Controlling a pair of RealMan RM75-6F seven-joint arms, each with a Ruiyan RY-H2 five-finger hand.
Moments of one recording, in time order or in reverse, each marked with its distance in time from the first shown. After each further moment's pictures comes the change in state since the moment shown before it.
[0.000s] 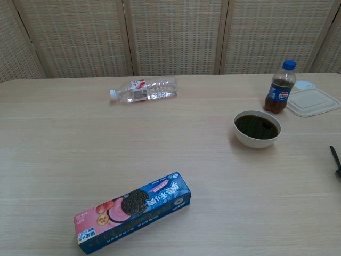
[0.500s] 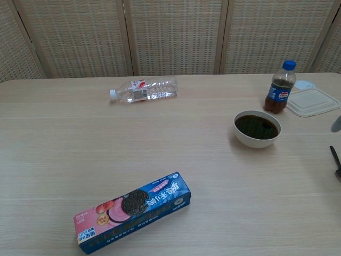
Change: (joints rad) left arm 0.004 0.004 0.002 0.008 -0.003 0.001 -0.010; right arm 0.150 0.065 -0.036 -0.005 0.129 -0.405 -0.035
